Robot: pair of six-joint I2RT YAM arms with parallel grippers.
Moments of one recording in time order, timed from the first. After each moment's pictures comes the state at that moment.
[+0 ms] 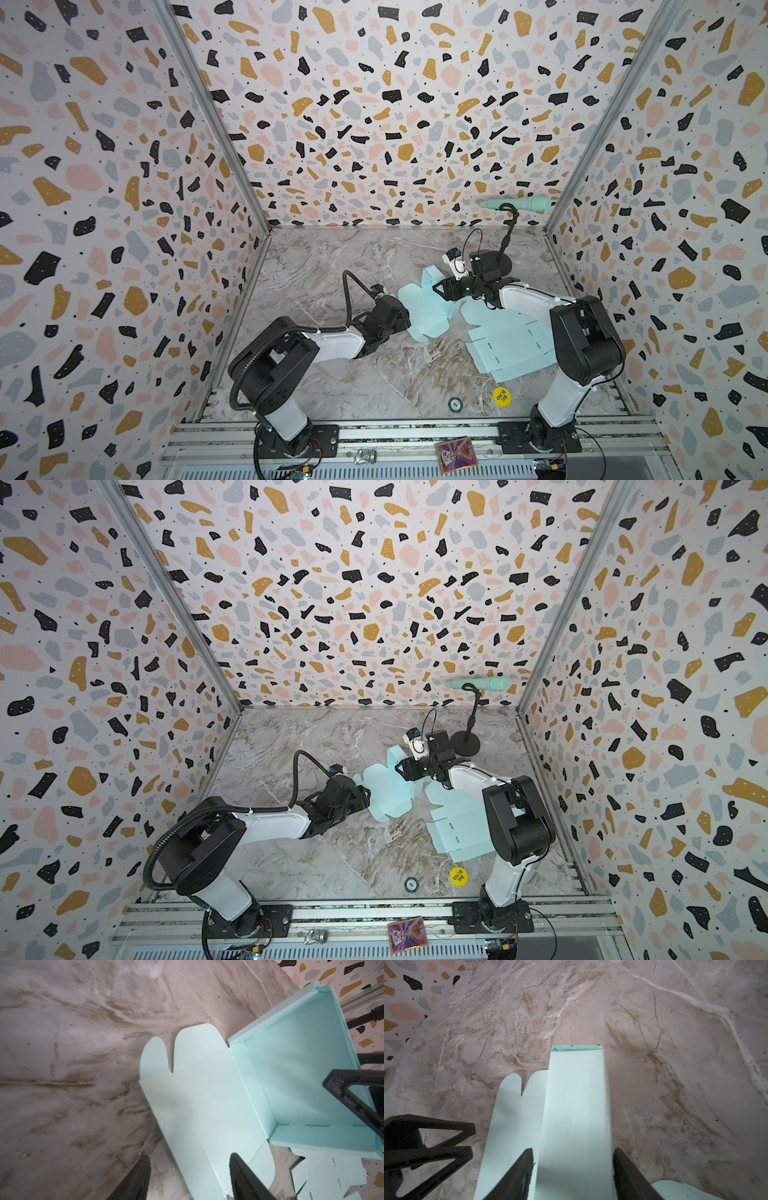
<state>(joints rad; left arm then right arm) -0.73 1.66 0.72 0.23 -0.15 -0.91 0.38 1.75 1.05 -0.05 -0.44 0.02</state>
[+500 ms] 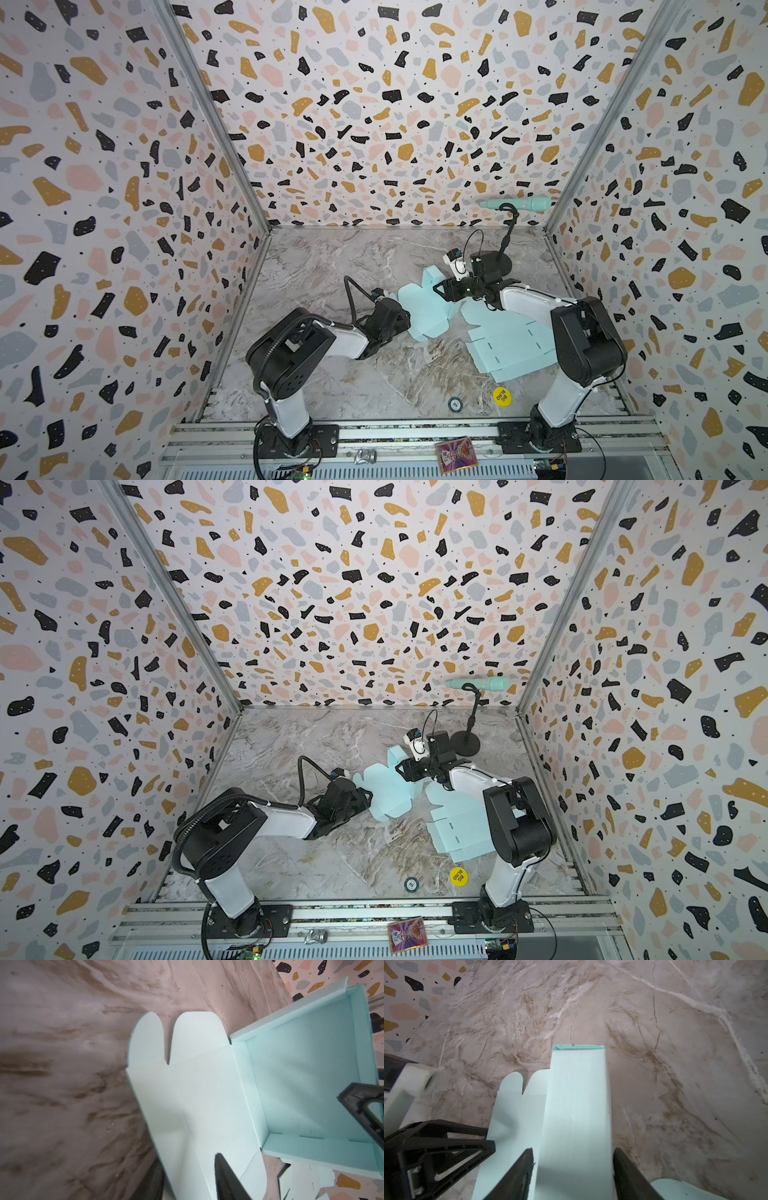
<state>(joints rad) -0.72 1.77 0.69 0.42 -0.08 -1.01 0.38 1.74 1.03 -0.03 -0.44 0.02</state>
